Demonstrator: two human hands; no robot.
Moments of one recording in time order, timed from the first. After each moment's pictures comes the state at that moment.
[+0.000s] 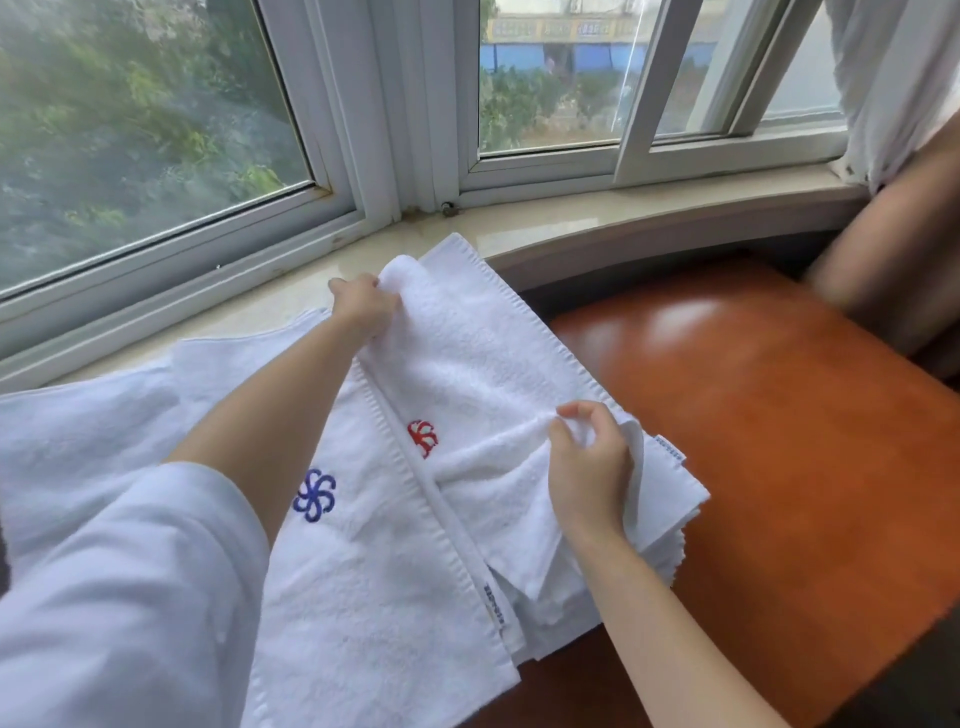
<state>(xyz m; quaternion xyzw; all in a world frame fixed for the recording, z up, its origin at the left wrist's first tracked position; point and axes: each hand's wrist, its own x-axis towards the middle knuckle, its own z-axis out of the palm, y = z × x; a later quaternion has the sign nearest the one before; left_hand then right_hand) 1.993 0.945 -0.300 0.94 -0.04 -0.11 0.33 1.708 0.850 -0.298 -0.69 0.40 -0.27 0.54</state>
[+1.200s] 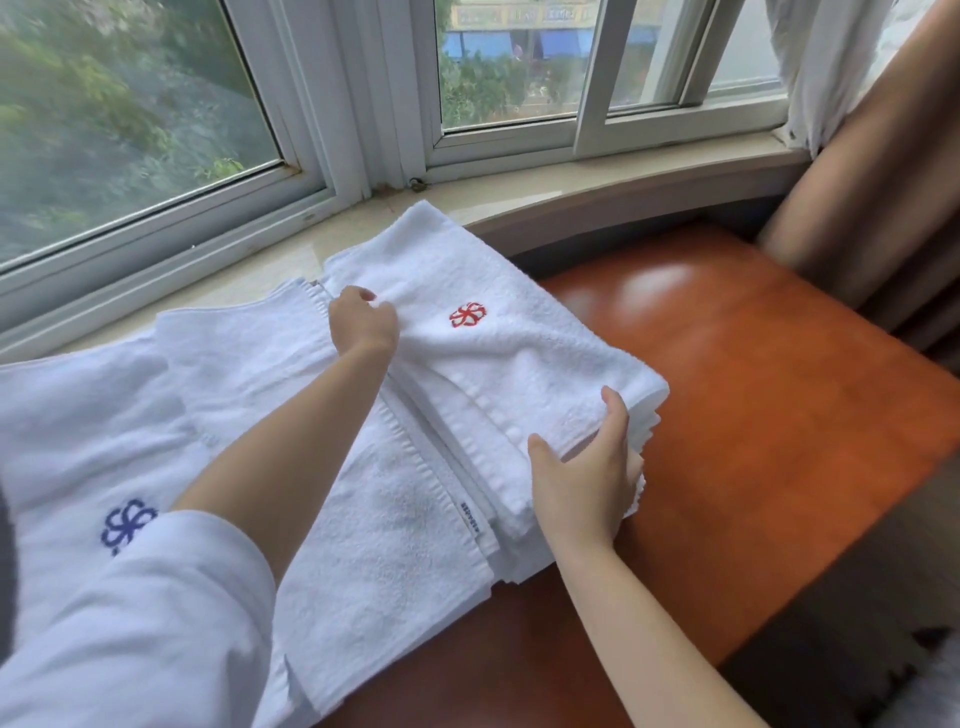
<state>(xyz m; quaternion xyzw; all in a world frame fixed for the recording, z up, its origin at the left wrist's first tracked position) 1.899 0.945 -0.317 0.89 0.03 -0.01 0.45 1.634 0.884 -0.296 -0.72 0.48 -0.25 0.43</state>
